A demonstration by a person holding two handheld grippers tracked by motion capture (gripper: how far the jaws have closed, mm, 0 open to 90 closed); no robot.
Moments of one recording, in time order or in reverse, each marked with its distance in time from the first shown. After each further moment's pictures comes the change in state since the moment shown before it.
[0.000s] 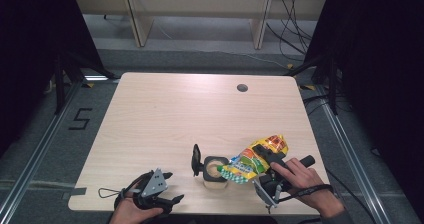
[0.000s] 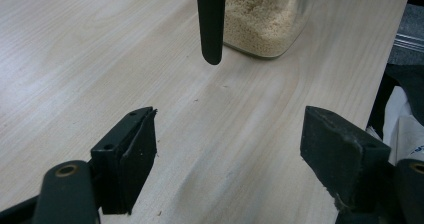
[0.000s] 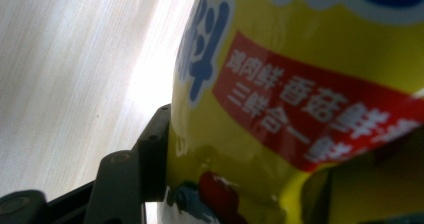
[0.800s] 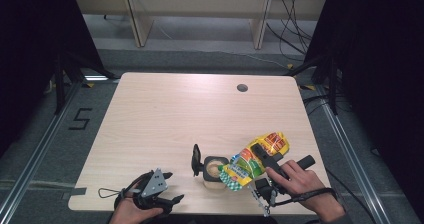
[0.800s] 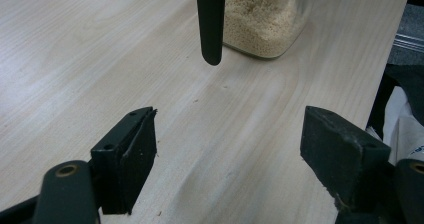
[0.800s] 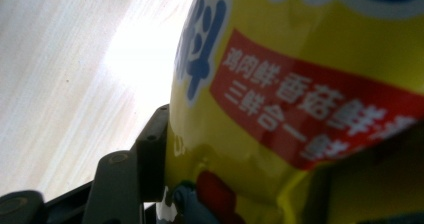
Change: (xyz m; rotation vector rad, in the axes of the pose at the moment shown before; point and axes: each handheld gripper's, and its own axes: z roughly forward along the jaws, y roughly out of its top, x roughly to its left) left arm 0.001 0.000 0.000 0.003 0.002 0.005; right arm -0.004 0.015 -0.006 0.094 -0.061 -0.176
